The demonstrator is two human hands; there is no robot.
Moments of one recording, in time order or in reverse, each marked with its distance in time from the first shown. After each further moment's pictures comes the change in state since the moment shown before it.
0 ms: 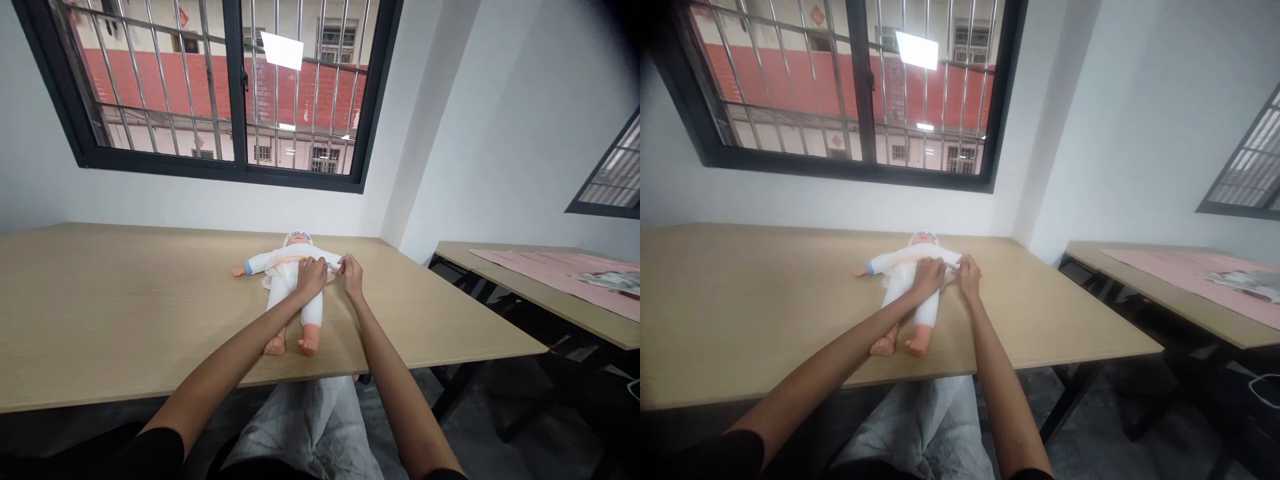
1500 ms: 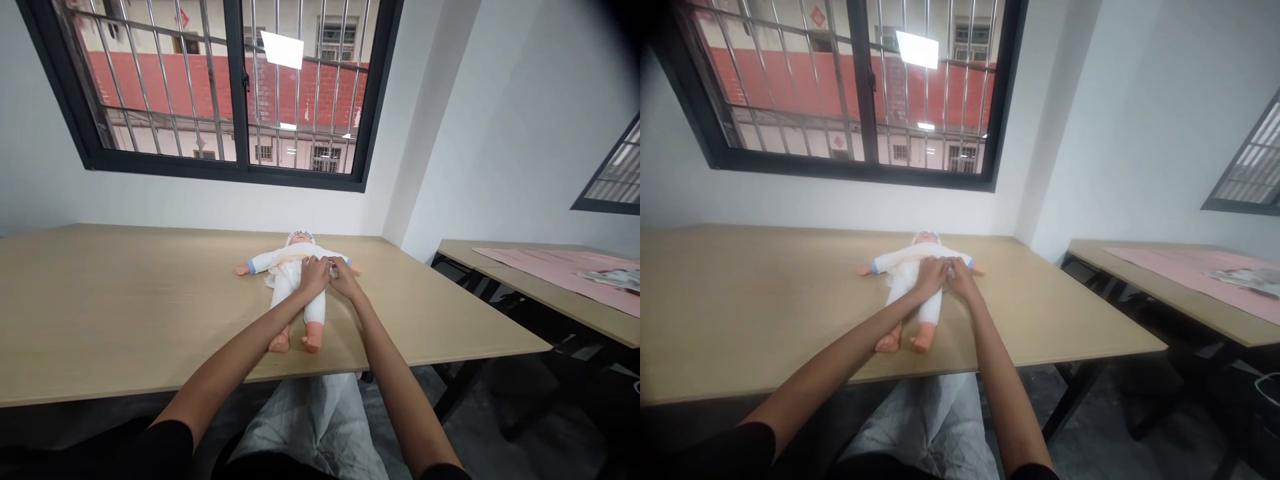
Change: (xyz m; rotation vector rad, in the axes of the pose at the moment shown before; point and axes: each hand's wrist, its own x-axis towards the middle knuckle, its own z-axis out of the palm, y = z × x) left_hand -0.001 0.000 -0.001 -0.006 -0.021 0.010; right_hand 0.000 0.006 0.002 -0.490 -0.428 -0.389
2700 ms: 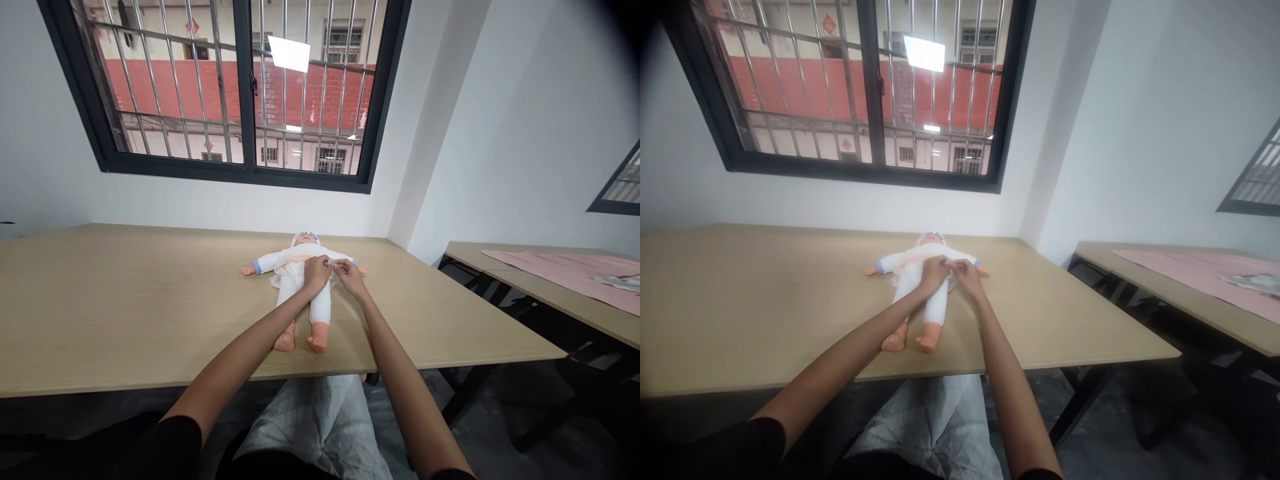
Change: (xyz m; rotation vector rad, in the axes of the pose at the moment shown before) left_hand 0.010 -0.012 0.010 -0.361 0.127 -0.160; right_hand 0.003 0.011 0.008 0.498 0.105 0.334
